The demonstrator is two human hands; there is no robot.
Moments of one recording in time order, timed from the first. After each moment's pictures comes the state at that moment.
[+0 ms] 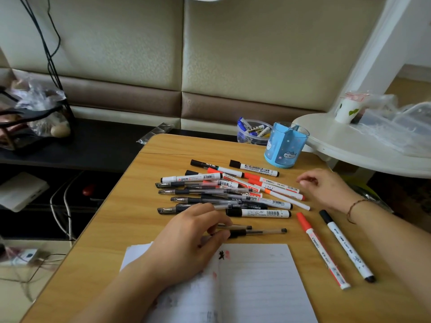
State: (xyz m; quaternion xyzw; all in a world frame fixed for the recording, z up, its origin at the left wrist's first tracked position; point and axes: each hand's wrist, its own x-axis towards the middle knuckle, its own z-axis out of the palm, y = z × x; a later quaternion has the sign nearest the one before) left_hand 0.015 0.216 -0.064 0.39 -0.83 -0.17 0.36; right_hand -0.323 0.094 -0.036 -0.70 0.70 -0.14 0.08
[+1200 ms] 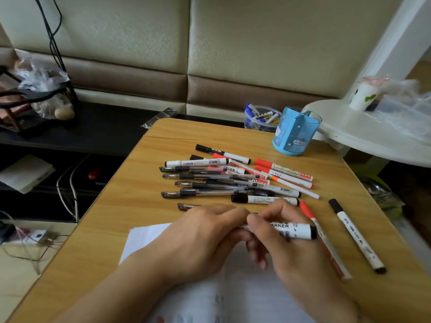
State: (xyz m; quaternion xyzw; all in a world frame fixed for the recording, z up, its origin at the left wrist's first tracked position) left_hand 0.004 0.233 -0.046 0.30 -0.87 -0.18 0.33; right_hand -0.171 0.262 -0.040 -0.59 0.42 -0.50 0.47
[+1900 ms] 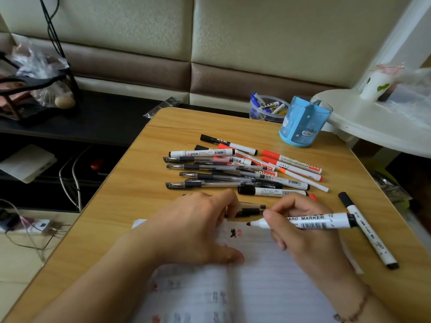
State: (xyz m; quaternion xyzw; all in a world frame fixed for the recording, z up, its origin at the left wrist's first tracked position) left_hand 0.024 0.222 -0.048 0.45 -0.86 -0.19 0.14; right_hand -0.193 0.239 -0.062 -0.65 0.48 -0.48 0.34
